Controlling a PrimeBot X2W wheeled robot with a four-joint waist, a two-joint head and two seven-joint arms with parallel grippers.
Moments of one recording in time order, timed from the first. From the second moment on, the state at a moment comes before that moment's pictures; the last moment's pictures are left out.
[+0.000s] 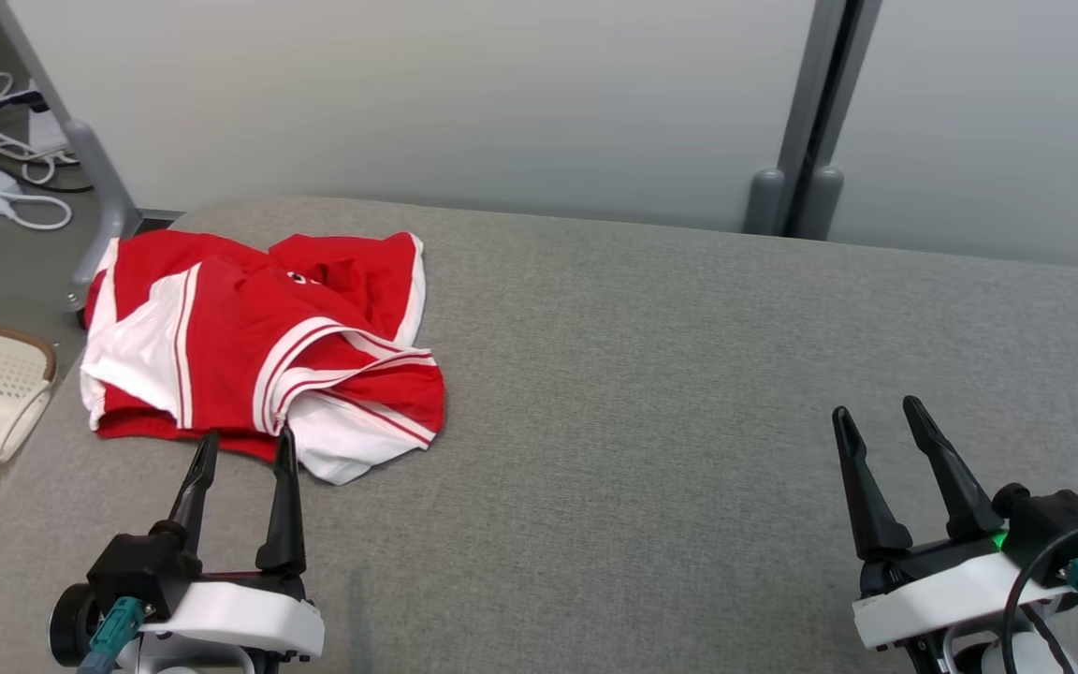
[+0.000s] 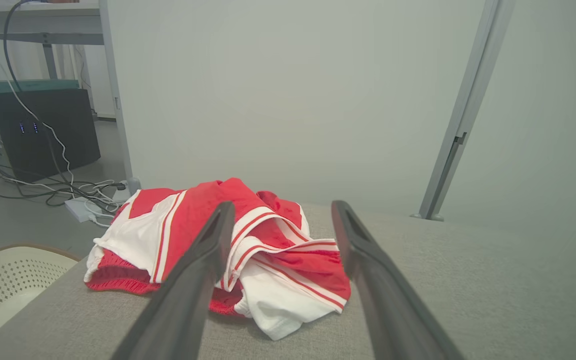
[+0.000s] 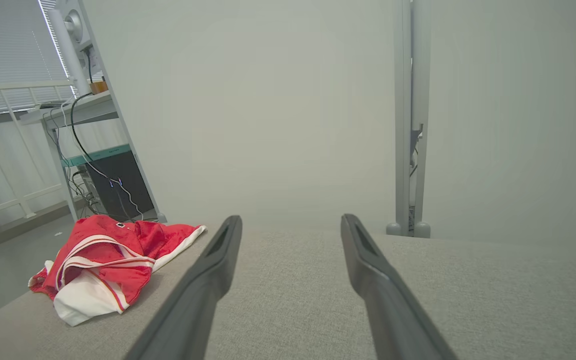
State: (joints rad) left arm -0.05 0.05 -0.02 0.22 -0.21 -0.02 -0.26; right arm -0.09 -0.13 0.17 0.16 0.33 0.13 -0.26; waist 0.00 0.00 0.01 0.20
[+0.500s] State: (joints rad) left arm -0.05 0.05 -0.01 0.22 -0.21 -0.02 -0.26; right arm -0.09 -0.13 0.18 0.15 0.35 0.13 -0.26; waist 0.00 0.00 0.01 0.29
